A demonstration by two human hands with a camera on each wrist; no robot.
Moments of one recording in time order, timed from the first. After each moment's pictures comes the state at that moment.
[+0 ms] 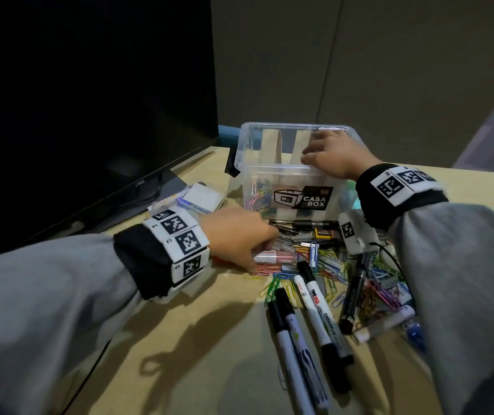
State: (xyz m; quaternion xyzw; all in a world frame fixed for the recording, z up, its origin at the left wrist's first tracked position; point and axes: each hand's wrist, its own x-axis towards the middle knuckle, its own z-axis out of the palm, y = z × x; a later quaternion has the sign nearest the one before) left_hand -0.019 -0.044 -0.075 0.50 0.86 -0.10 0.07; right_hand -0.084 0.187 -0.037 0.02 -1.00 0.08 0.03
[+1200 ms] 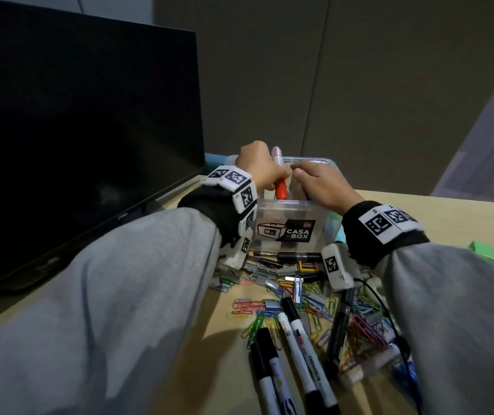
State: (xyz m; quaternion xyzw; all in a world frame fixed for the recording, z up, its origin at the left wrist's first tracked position) left_hand -0.106 0.044 -0.006 0.13 0.88 0.46 -0.03; right_hand -0.070 0.185 -0.028 0.01 -0.95 0.30 0.11
